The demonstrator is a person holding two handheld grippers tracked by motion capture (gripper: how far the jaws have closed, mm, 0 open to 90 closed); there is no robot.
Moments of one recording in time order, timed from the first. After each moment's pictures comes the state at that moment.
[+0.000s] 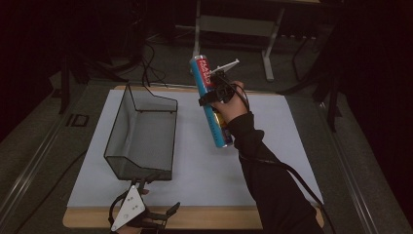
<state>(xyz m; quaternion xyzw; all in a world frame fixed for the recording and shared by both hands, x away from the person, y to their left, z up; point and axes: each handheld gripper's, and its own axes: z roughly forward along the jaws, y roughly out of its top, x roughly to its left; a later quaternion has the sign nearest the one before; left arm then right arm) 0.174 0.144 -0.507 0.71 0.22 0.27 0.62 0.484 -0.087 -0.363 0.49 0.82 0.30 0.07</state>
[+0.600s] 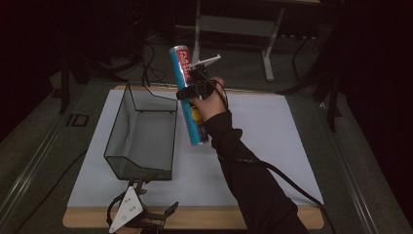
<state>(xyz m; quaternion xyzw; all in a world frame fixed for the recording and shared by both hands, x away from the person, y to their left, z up) 0.171 0.147 -0.505 0.70 0.22 0.28 0.62 0.470 -0.028 -0.346 0.48 0.80 0.35 0.07</state>
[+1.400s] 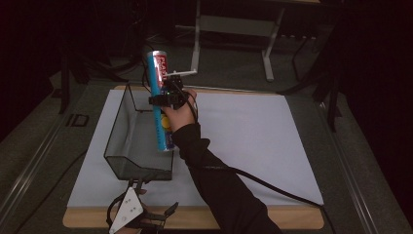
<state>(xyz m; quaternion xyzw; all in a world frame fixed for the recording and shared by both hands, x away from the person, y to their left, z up) 0.171 0.146 -0.504 0.71 0.22 0.28 0.61 0.452 0.040 -0.387 0.49 0.76 0.43 0.03</state>
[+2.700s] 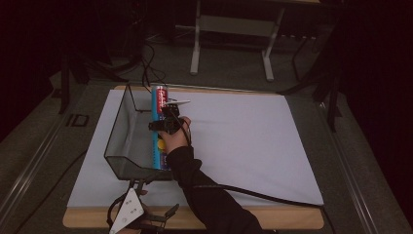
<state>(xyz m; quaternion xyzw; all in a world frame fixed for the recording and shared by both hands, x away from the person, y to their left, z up) 0.169 0.145 -0.504 0.71 0.21 0.28 0.61 0.438 0.052 -0.478 0.55 0.75 0.37 -0.01</state>
